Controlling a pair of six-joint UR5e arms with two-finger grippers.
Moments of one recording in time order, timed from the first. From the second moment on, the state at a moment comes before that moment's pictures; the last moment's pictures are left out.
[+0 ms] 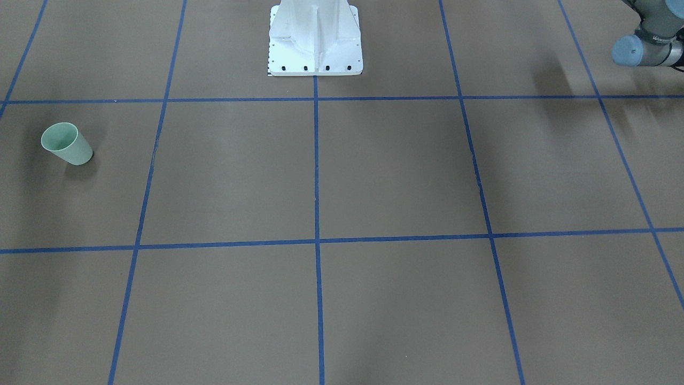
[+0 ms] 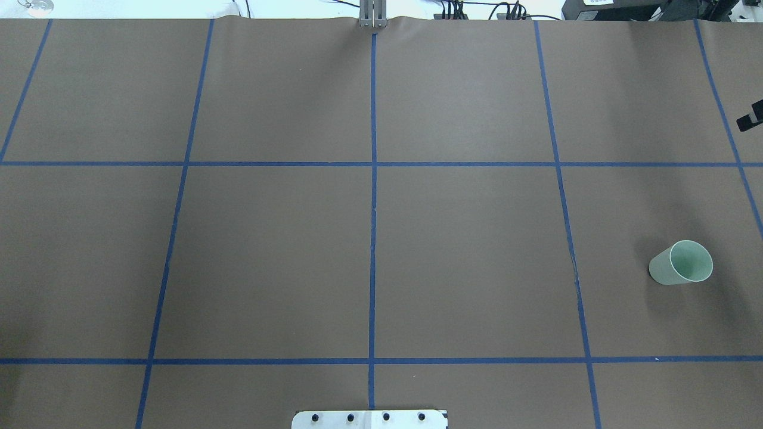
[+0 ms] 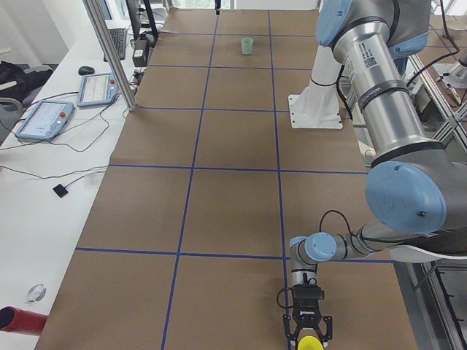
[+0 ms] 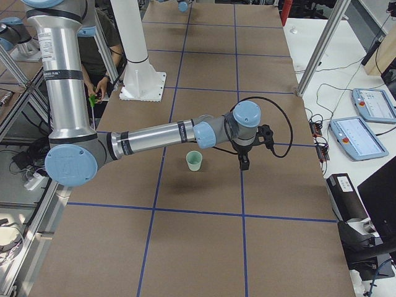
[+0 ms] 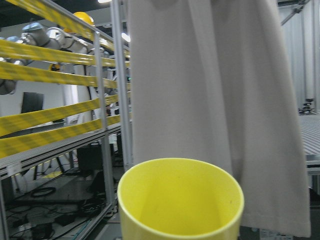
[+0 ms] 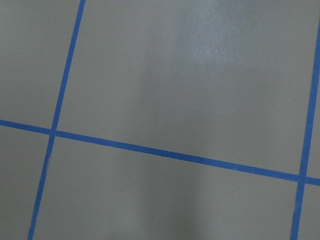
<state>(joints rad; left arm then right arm) -0.31 -1.02 -1.49 -1.59 -1.28 -2.76 1.41 -1.48 1.71 -1.44 2.44 0.21</state>
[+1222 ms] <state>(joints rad) -0.75 -1.54 -1.38 -2.12 -0.73 -1.81 1.40 -1.47 1.66 -1.44 2.43 0.22</state>
